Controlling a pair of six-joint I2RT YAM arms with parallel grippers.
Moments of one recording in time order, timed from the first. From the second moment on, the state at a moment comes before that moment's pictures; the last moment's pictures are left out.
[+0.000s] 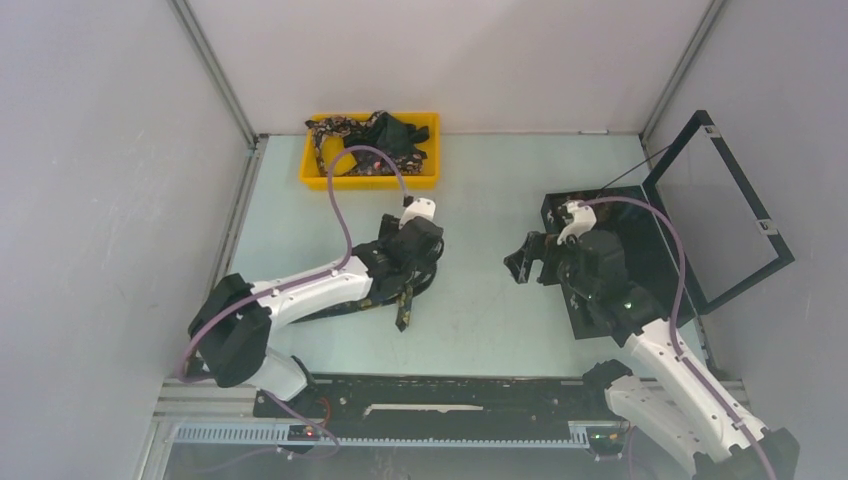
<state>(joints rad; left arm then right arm) -0.86 1.48 0.96 -0.29 -0.59 -0.34 0.44 0.78 0.65 -0.31 -0.12 0.41</state>
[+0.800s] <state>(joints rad) -0.65 1.02 0.87 -0.59 -0.64 -0.60 0.44 0.71 0.55 -0.19 -0.04 0.49</state>
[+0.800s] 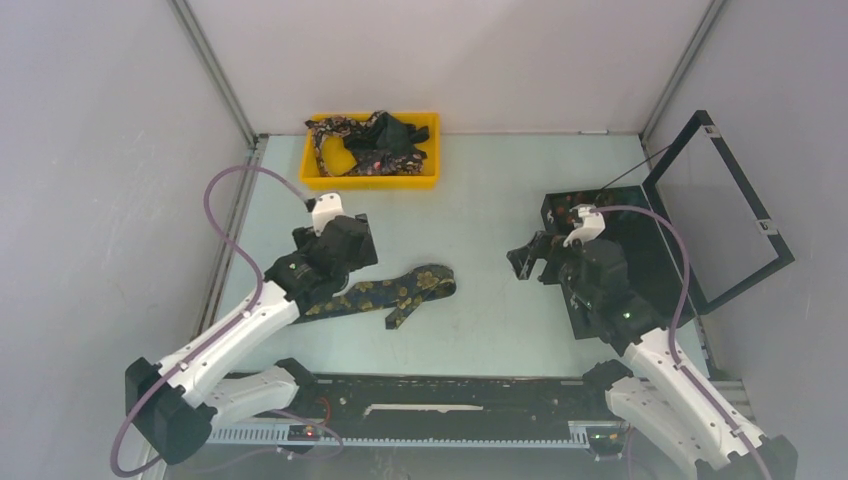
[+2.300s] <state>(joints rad) -0.41 0.47 0.81 -0.88 -0.57 -0.68 1.12 1.80 1.24 -0.08 -0.09 0.44</state>
